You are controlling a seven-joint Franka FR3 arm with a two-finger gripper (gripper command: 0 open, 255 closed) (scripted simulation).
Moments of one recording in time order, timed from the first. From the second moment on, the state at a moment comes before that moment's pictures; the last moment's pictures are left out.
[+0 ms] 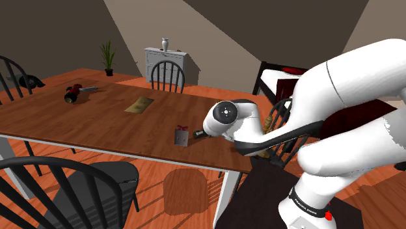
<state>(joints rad) -0.77 -0.49 1.12 -2.66 -0.61 2.64 1.34</state>
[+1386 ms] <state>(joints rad) -1.84 -1.11 1.98 -2.01 -0.59 2.69 1.98</state>
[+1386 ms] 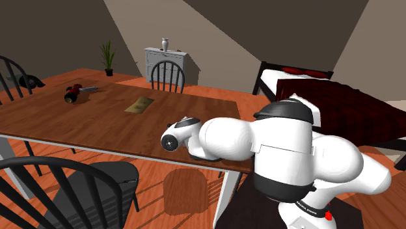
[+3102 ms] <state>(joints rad) -1.85 -1.07 1.94 -2.02 -0.61 2.69 1.94</state>
